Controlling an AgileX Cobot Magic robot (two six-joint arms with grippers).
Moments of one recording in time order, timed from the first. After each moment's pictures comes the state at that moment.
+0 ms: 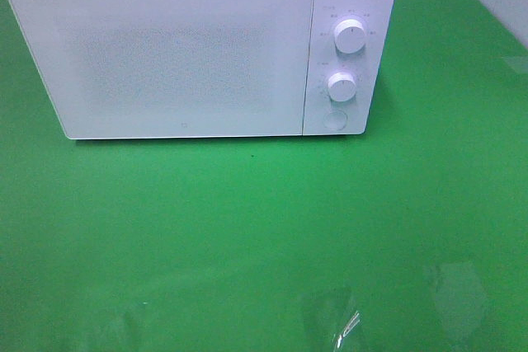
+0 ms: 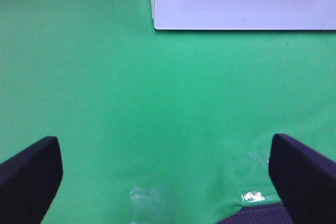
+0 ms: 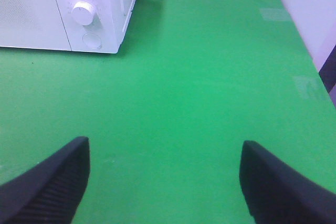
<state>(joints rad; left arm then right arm) -0.05 0.07 -0.52 -0.10 1.08 0.02 0.08 0.00 -0.49 -0.06 0.97 0.09</state>
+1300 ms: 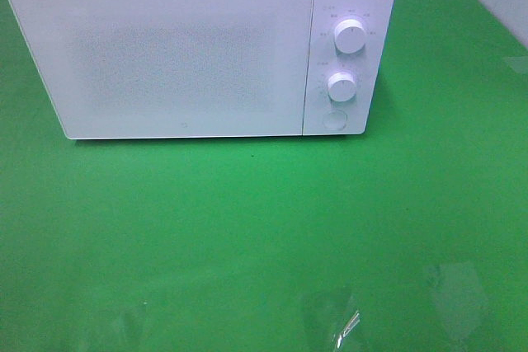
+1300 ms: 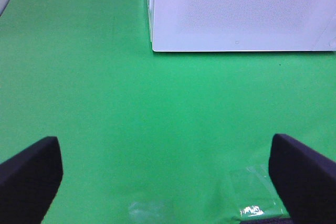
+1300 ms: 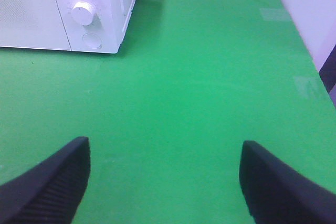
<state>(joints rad) -0.05 0.00 -0.52 -0.10 1.08 0.02 0.08 0.00 -0.49 -0.06 0.97 0.09</state>
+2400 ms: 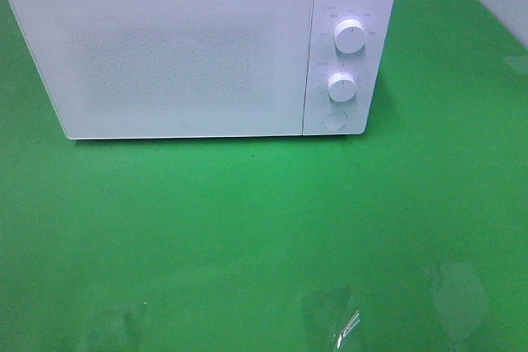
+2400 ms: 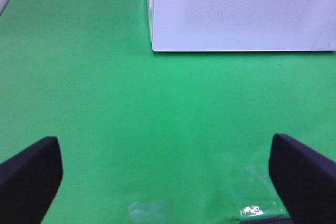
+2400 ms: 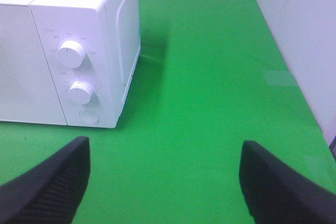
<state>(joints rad) -0.05 0.00 -0.52 -0.10 1.08 0.02 0.08 0.43 -0.53 -0.06 0.46 0.09</state>
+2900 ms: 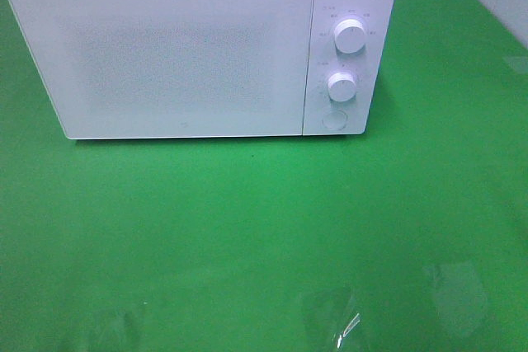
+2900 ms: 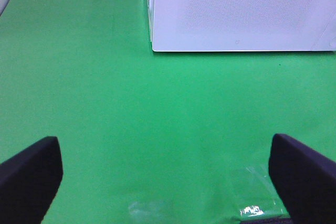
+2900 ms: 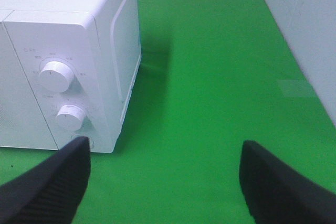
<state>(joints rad) -0.05 0.00 -0.52 -0.10 1.08 0.02 0.08 0.75 -0.53 -0.05 0.15 0.12</state>
